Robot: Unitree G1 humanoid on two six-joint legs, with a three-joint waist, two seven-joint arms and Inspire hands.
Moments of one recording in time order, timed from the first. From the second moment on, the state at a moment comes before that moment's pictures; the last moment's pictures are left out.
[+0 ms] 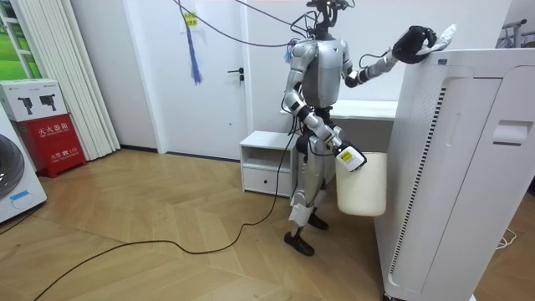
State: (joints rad) left arm -0.23 0.46 -0.16 -0.35 0.83 -0.08 0.27; right arm 0.12 -0.37 0.25 0.42 0.04 0.07 0.29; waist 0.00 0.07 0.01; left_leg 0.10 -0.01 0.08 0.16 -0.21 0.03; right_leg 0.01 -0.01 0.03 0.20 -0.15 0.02
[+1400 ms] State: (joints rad) left arm -0.05 0.45 -0.39 -0.26 -0.33 -0.03 -0.52; right arm -0.04 -0.35 0.32 0.50 0.05 0.06 0.27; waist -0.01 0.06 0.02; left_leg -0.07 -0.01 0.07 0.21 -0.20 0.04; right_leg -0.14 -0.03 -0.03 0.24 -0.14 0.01
